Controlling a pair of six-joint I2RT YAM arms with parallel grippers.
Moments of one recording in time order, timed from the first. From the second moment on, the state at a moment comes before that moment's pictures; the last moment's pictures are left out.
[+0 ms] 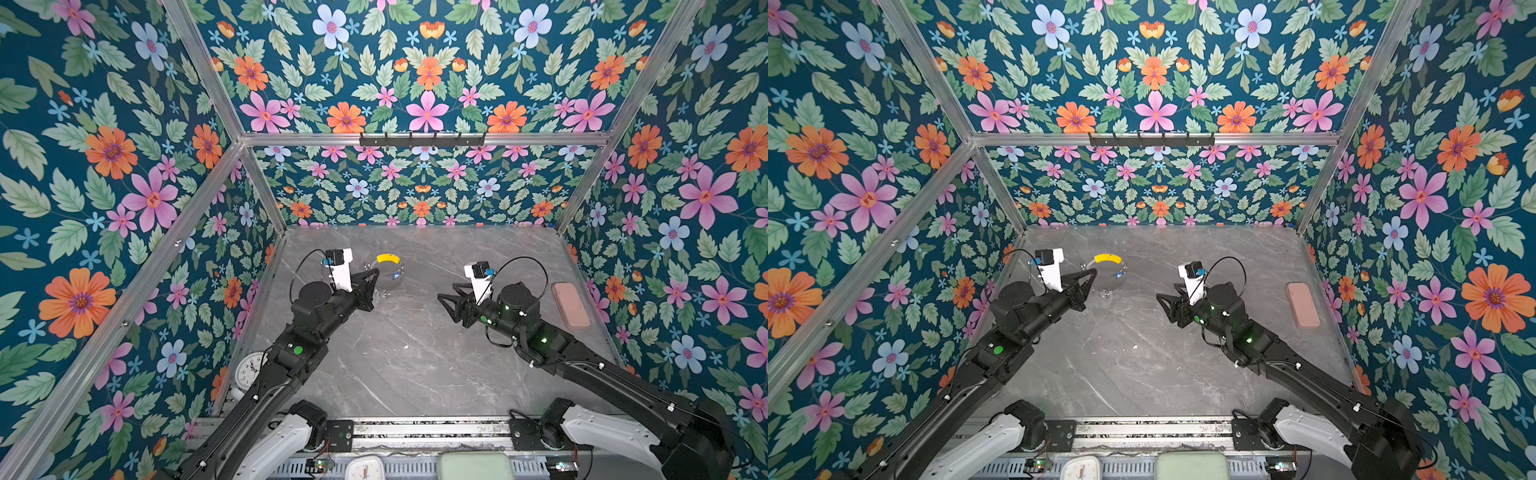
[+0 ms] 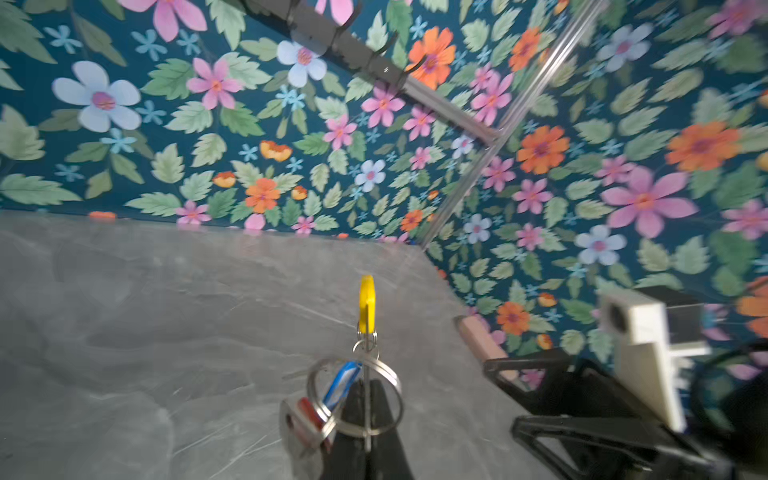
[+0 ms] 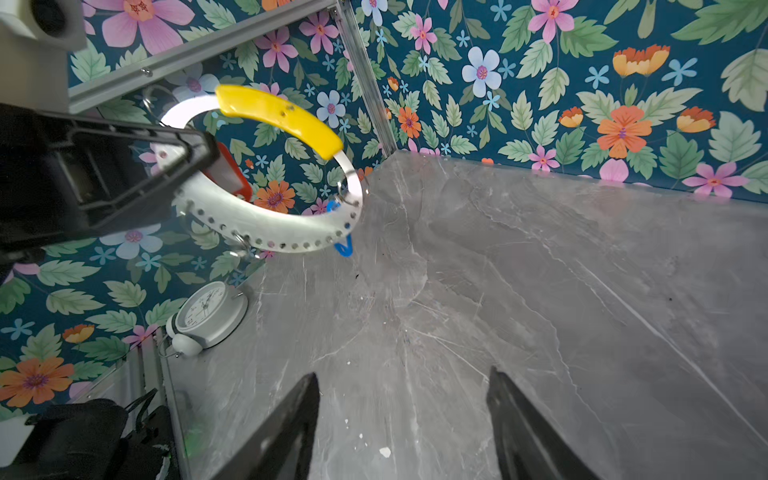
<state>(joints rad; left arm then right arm) -0.57 0.84 0.78 -0.08 0.06 -0.42 0.72 1.05 0.73 0.11 -0.12 0.30</state>
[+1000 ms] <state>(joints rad) -0.70 0.76 0.64 0.10 0.30 -0.30 0.65 1.31 1.07 -0.07 -0.57 0.15</state>
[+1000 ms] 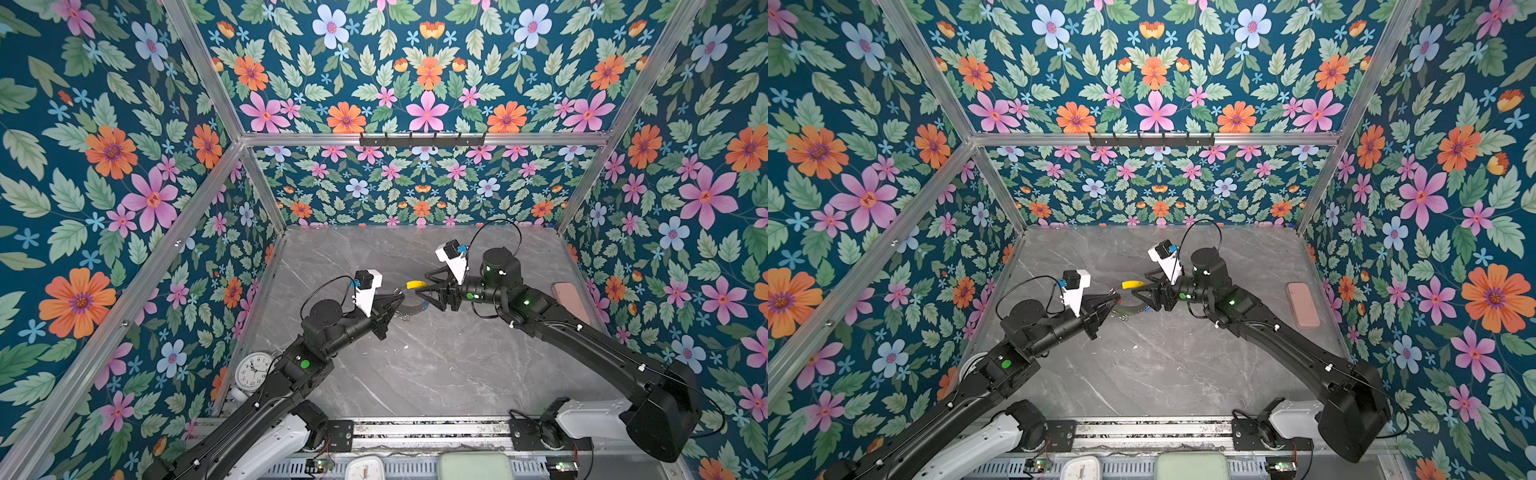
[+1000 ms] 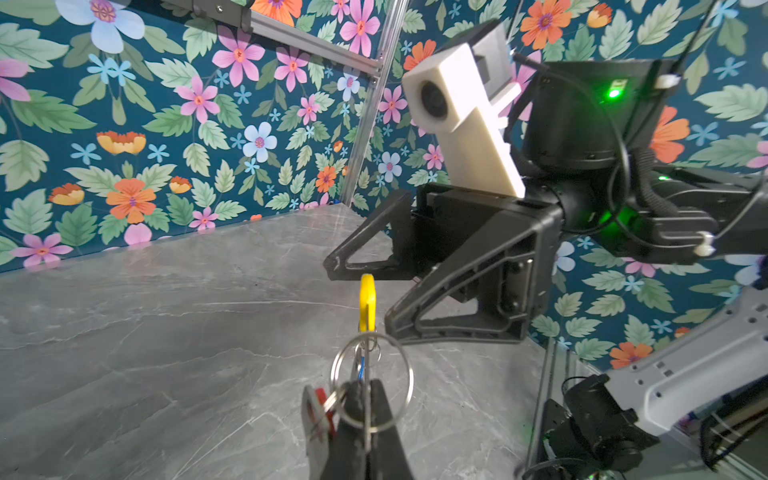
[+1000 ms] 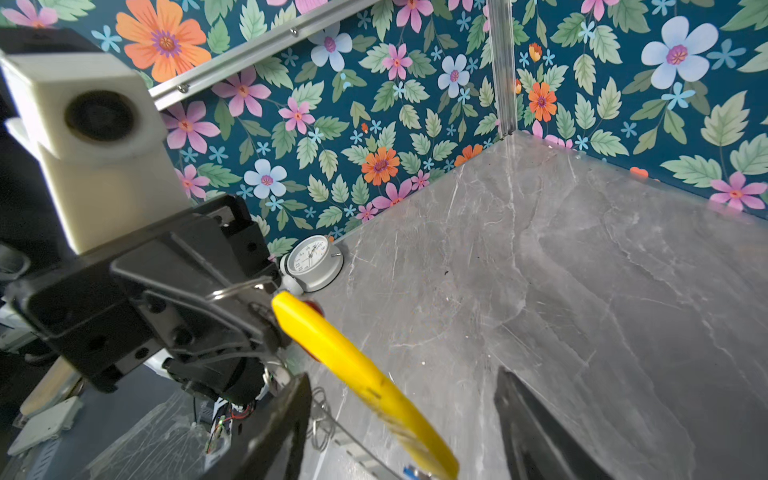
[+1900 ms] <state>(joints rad) -0.69 0.74 0.61 0.18 0.25 -0.39 0.66 1.31 1.10 -0.16 -0.80 0.08</state>
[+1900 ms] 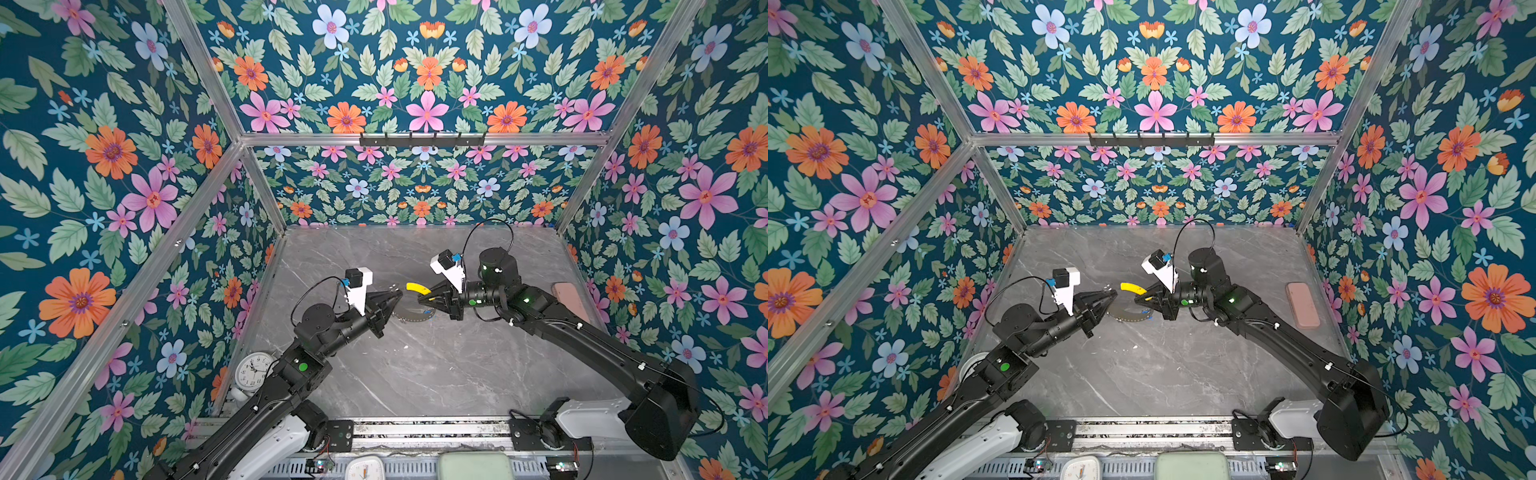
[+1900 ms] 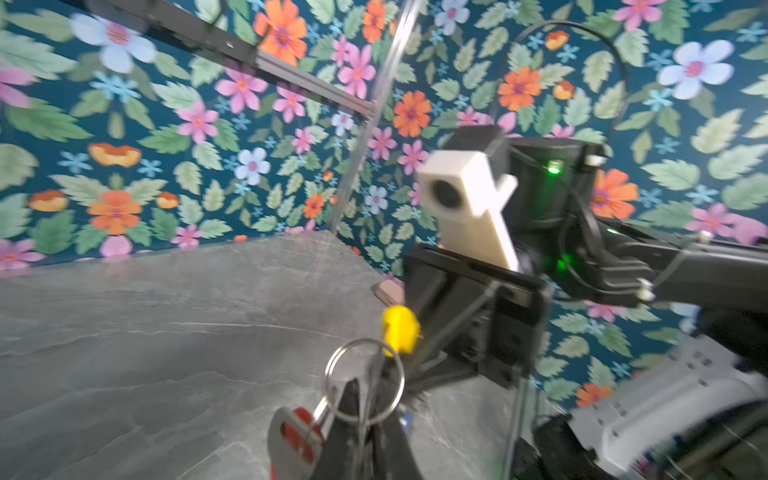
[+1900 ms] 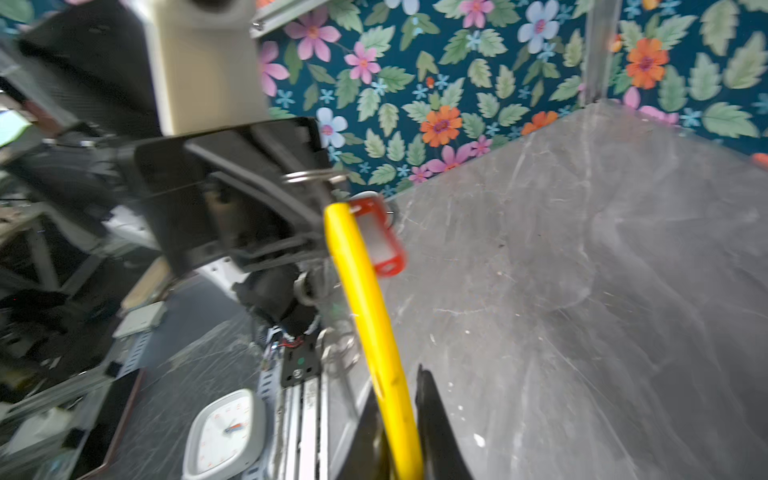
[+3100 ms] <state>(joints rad) -0.59 0.85 0.37 0.81 0.28 -0.88 0.78 1.21 0.77 0.64 -0.22 0.86</state>
